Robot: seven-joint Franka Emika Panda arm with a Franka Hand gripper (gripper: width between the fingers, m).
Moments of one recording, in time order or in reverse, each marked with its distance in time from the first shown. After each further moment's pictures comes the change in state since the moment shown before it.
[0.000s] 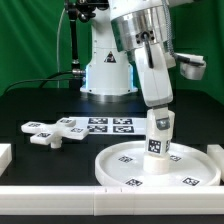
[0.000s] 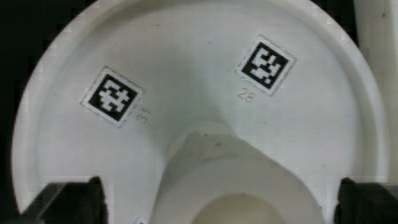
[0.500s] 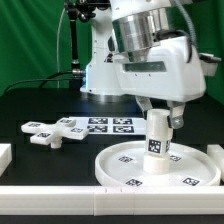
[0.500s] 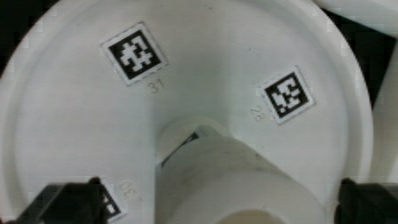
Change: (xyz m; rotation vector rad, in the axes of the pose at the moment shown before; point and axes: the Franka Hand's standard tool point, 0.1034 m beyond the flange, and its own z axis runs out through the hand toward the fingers) arm -0.003 -0.001 0.000 -0.068 0.018 -0.577
